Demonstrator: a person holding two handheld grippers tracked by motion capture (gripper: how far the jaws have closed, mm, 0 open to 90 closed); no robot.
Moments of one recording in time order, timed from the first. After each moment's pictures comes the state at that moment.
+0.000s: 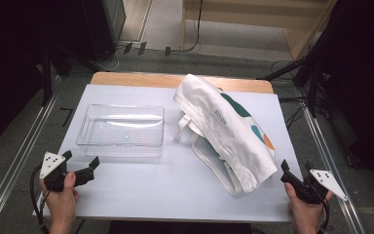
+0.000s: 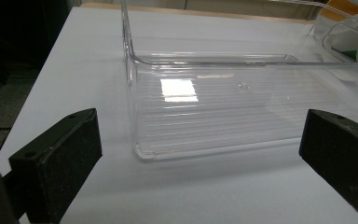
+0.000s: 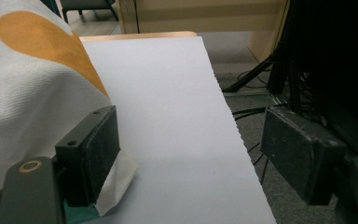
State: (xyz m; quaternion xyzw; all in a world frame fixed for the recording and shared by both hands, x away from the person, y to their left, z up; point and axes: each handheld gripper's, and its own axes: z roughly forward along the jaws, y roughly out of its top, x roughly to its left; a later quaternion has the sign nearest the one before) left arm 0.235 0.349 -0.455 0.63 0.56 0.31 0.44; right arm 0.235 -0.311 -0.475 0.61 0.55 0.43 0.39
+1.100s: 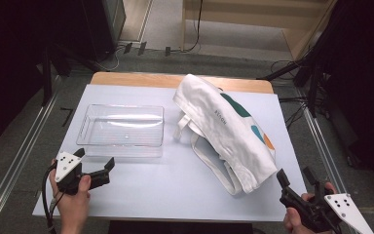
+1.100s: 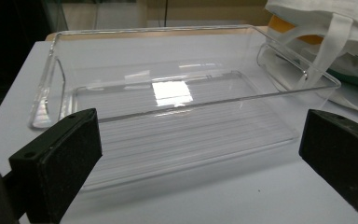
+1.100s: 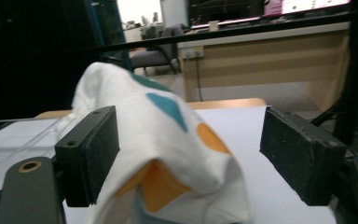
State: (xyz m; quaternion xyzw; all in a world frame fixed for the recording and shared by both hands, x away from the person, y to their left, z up) left arm 0.222 0.289 -0.415 0.66 0.52 0.32 0.44; right arm 0.156 -0.257 -0.384 0.53 0.53 0.56 0.37
